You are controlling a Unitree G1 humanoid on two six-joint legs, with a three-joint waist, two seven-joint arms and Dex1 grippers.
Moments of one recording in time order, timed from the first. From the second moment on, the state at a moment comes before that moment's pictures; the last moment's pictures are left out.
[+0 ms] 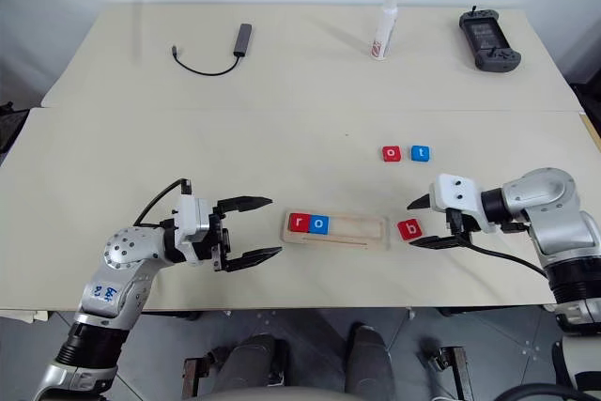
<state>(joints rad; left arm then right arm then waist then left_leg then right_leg) -0.17 0.49 -0.05 -0.14 -0.40 0.03 -1.01 -0.52 -0.93 0.16 0.36 0.12 -0.04 1.49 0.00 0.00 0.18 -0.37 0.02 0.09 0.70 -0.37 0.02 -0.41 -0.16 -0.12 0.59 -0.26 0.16</state>
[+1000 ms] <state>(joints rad) -0.15 0.51 -0.05 -0.14 -0.39 0.02 -1.03 -0.61 -0.79 0.32 -0.13 0.21 0.59 1.29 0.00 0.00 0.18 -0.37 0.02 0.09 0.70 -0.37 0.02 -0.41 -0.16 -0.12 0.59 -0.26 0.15</state>
